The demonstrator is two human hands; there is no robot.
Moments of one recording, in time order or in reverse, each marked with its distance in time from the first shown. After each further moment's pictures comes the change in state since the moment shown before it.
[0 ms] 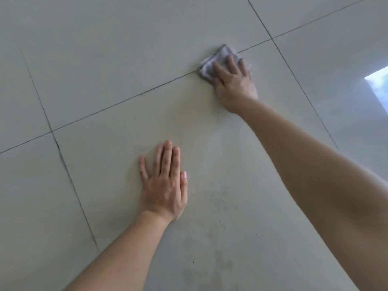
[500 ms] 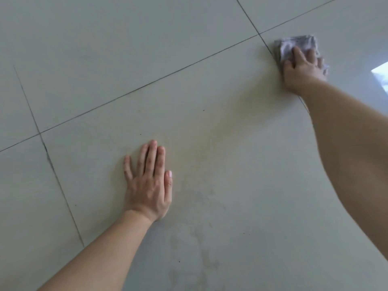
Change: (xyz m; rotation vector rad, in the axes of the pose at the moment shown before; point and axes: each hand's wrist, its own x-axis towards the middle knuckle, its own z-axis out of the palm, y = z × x) left_hand 0.001 0.000 0.003 0.018 0.019 0.004; right_hand 0.004 0.173 -0.048 0.003 0.041 0.473
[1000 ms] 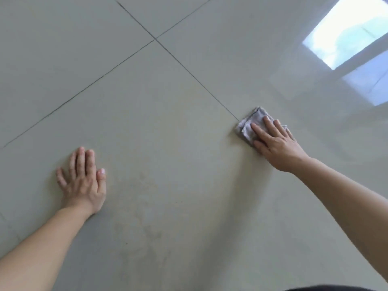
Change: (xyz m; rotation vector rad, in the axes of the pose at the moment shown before) left_hand 0.005 -0.001 -0.005 0.005 -0.209 -0.087; right_hand -0.227 0.248 0.010 -0.082 -0.238 -0.130
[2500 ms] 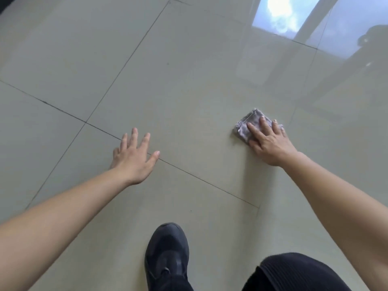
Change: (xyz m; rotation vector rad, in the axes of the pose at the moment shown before) left_hand 0.152 0.346 -0.121 0.270 -0.341 0.434; right_hand 0.049 0.148 -0.044 0.131 -0.014 0.340
